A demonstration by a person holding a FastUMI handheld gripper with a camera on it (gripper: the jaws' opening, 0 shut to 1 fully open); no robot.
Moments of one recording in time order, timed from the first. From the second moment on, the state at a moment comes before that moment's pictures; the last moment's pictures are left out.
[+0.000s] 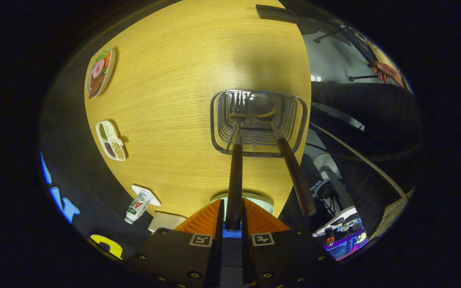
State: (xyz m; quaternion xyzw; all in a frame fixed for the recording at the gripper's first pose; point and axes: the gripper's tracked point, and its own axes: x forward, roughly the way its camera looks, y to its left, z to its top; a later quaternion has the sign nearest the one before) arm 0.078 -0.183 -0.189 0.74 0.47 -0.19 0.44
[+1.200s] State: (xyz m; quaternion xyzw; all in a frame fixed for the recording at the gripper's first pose) arm 0.067 -0.203 -0.163 0.48 0.44 -0.29 0.70
